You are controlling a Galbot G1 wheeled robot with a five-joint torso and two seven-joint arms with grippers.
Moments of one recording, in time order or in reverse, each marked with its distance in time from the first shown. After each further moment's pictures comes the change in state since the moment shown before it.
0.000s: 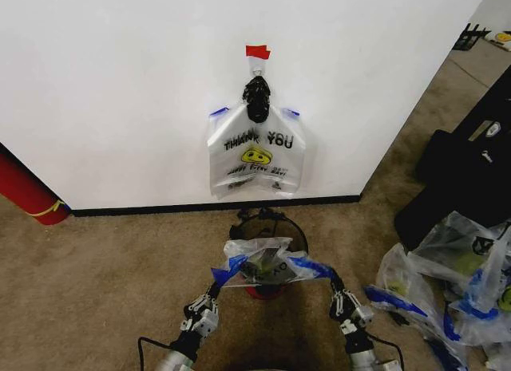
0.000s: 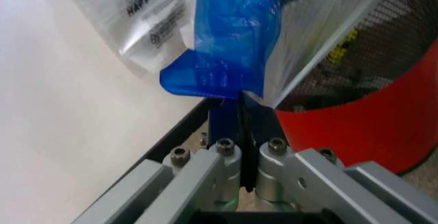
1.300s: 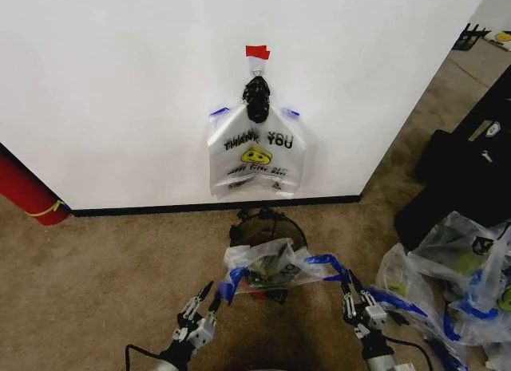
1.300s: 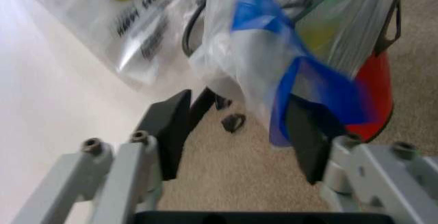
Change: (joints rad) left arm 0.164 0.150 -0.043 -0.215 0.045 0.113 0.040; right arm -0.189 -0.096 0.072 0.259 -0.537 -0.057 0.285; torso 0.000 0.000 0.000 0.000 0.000
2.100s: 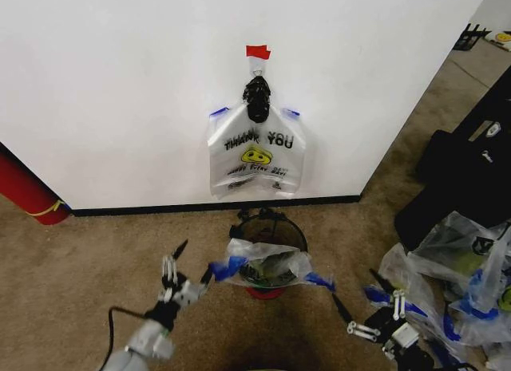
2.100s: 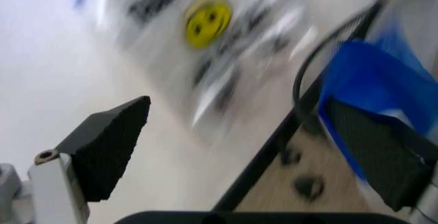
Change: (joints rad) left arm -0.293 0.031 -0.097 -0.042 -0.230 0.008 0.218; right arm -0.042 0.041 0.189 0.210 0.323 0.112 -0.537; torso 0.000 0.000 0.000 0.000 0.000
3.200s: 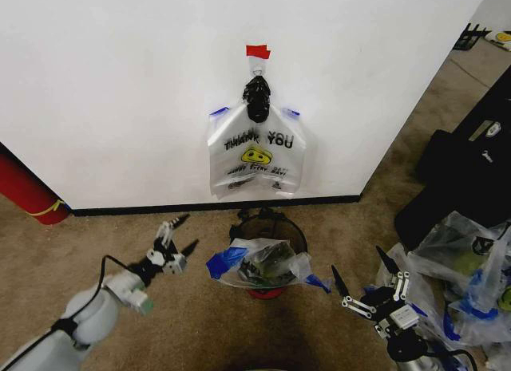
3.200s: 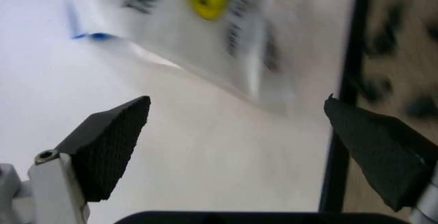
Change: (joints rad) left arm -0.221 0.015 -0.129 0.270 0.253 -0.204 0.140; right arm -0.003 0.061 -0.066 0.048 -0.098 0.019 0.093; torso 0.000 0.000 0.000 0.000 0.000
